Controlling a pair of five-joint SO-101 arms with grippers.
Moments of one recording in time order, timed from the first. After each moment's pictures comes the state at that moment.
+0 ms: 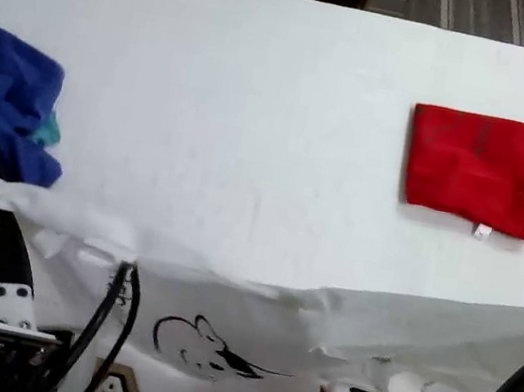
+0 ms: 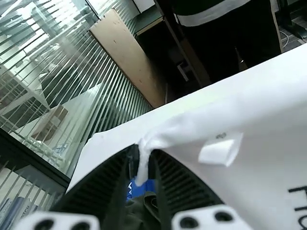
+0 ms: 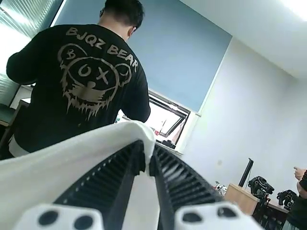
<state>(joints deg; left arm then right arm) -17.8 -74.7 -3.1 101.5 -29.3 4.3 -55.7 -46.9 86.7 26.1</state>
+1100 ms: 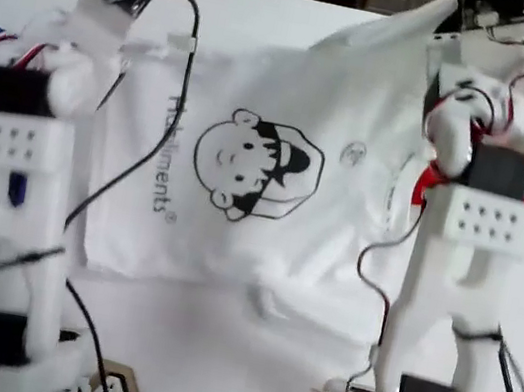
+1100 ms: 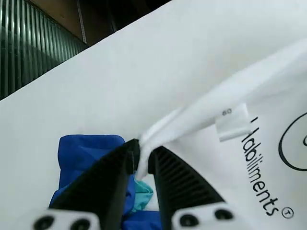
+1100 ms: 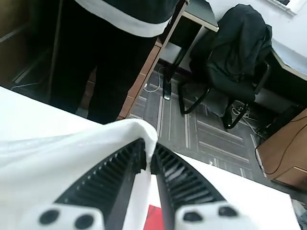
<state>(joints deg) -12.1 -14.2 -1.5 67.2 -29.3 1.1 -9.0 -8.6 41.1 26.2</state>
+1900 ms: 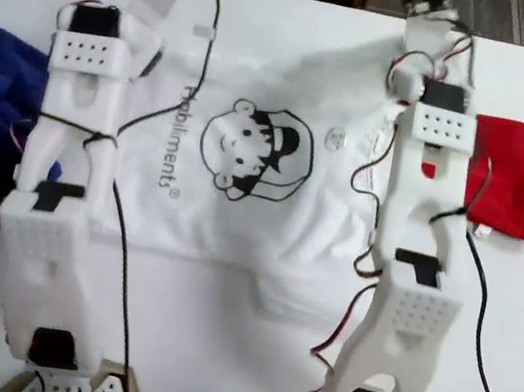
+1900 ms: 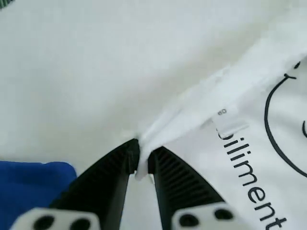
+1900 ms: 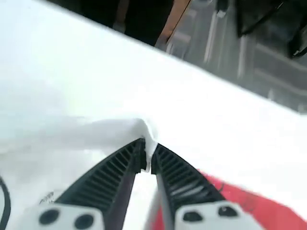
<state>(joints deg) -10.3 36.0 -37.3 70.4 -29.3 -0.4 35.6 -33.9 46.3 26.1</state>
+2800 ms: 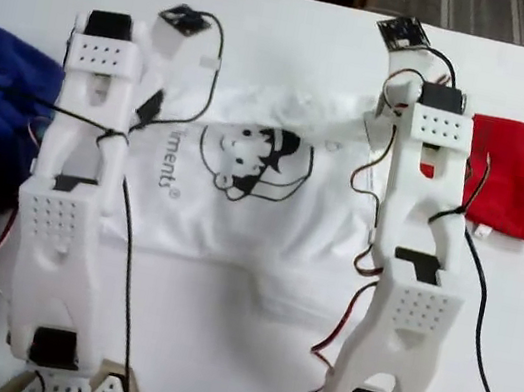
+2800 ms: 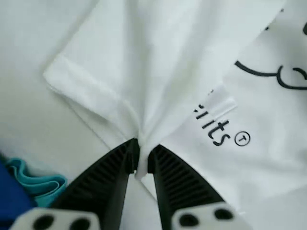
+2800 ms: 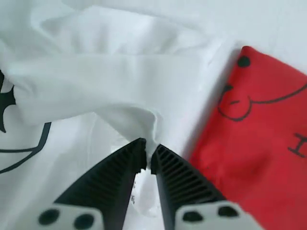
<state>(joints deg) -9.2 44.7 -47.7 99.8 -32.1 -0.4 34.5 -34.0 76.5 26.1</state>
